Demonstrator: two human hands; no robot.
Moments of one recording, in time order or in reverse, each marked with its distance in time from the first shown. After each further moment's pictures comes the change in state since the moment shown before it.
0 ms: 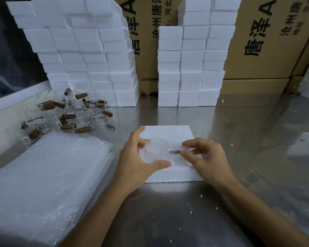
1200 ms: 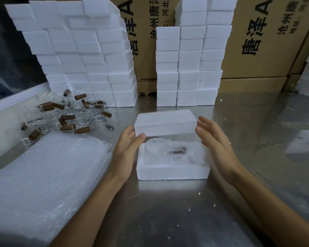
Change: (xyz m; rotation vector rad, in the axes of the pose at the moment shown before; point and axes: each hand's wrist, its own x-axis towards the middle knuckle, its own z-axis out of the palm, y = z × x) left_hand 0.010 0.010 -0.009 -0.540 0.010 -0.144; right_hand 0.010 -0.014 -0.023 0.347 -0.051 0.082
